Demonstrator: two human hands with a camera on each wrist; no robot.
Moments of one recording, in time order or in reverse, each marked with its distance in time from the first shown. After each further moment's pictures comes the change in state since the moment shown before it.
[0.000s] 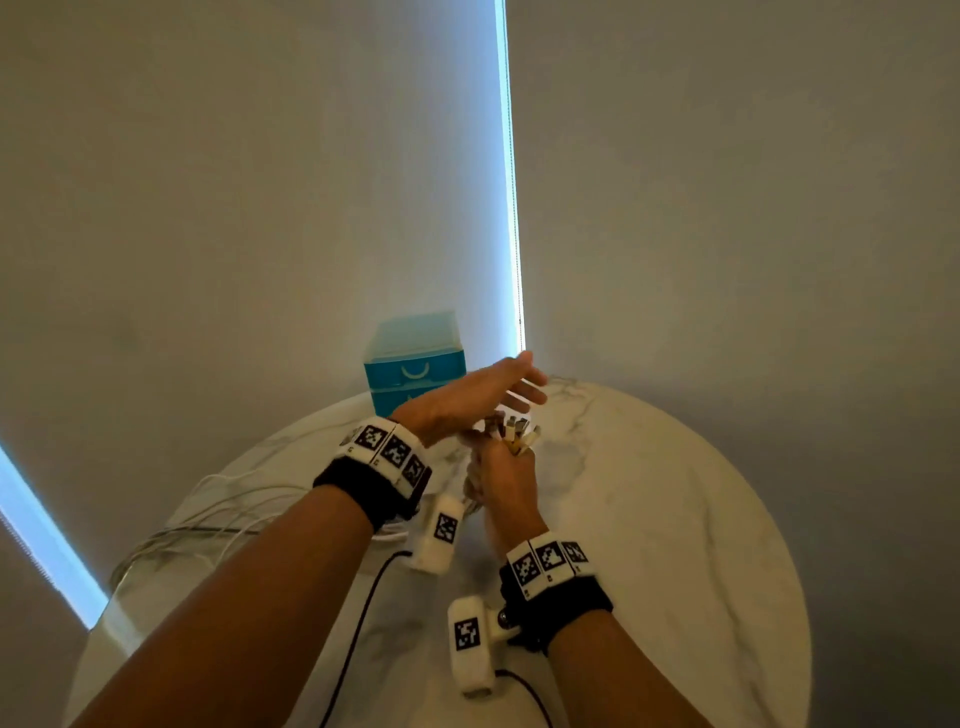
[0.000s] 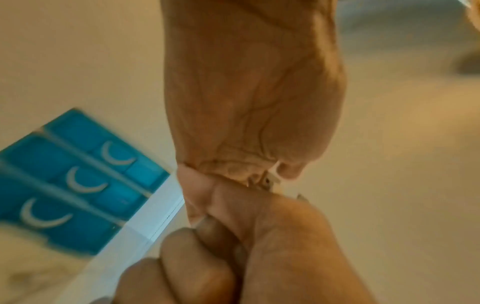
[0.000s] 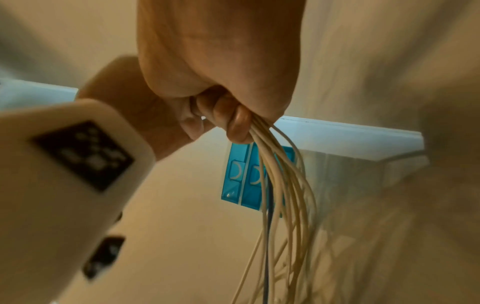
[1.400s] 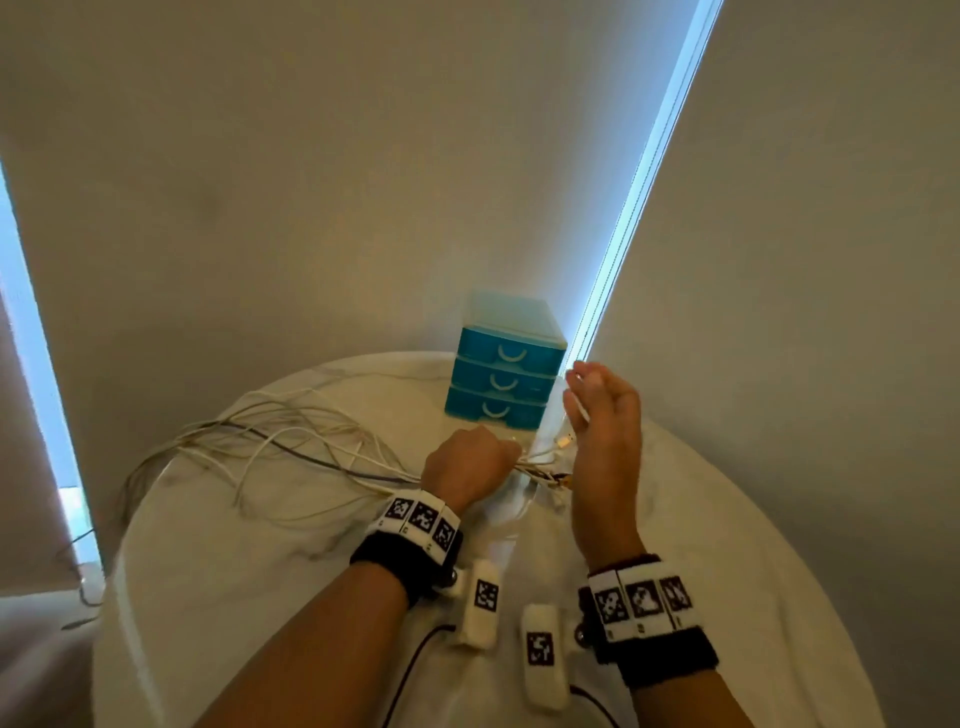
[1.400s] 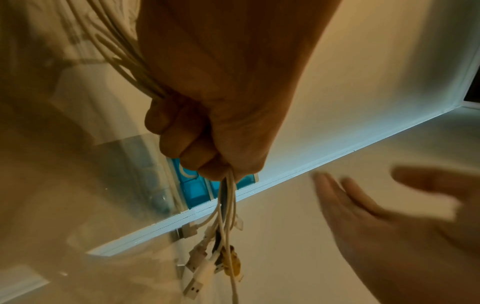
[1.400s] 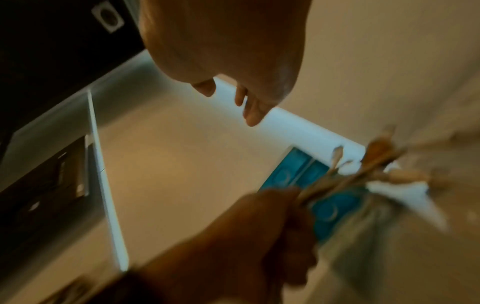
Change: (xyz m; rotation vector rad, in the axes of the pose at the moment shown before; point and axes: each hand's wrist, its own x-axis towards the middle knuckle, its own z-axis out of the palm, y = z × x) left_hand -0.022 -0.161 -0.011 0.271 0.399 -0.218; right_hand -0.008 -0.013 0.047 -0.176 -0.066 -0.423
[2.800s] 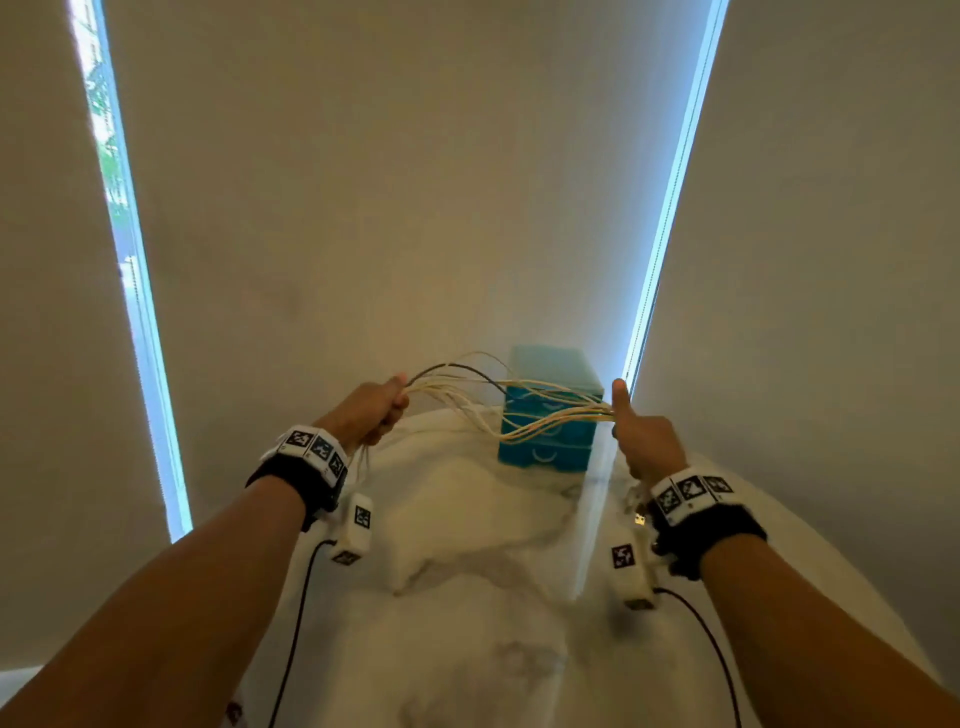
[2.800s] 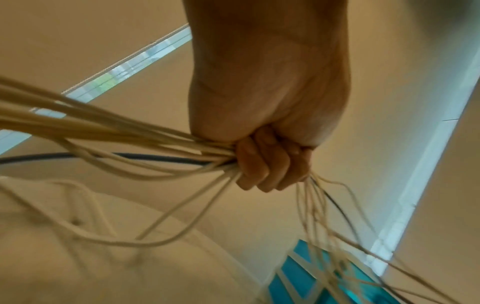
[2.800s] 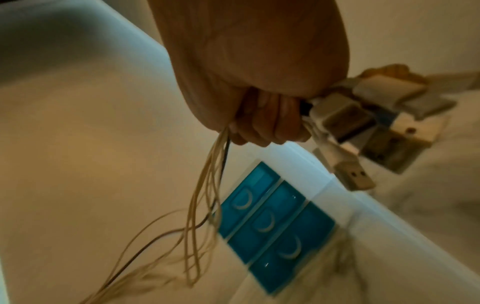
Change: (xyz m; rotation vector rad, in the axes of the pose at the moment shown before) left_hand 0.005 -0.117 -0.187 -0.658 0.107 -0.099; right_hand 0.092 -0.006 -0.014 -0.711 -0.046 0.367
